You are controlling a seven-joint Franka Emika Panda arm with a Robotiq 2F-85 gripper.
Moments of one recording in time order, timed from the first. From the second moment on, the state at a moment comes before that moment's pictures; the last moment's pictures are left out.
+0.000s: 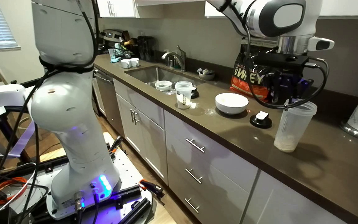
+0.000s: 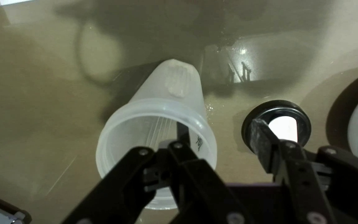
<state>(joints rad) -0.29 0.27 -0.24 -1.79 0.03 2.19 -0.38</state>
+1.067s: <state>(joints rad) -0.29 0.26 -0.24 -1.78 0.05 2.14 -0.38</state>
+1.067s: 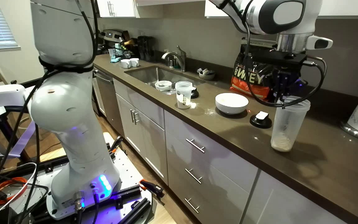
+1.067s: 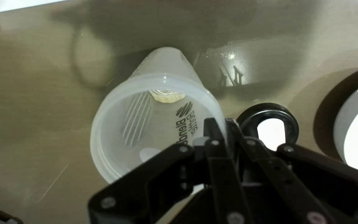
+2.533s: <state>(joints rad) -0.17 -0.04 -0.18 -1.99 0.09 2.00 -0.39</state>
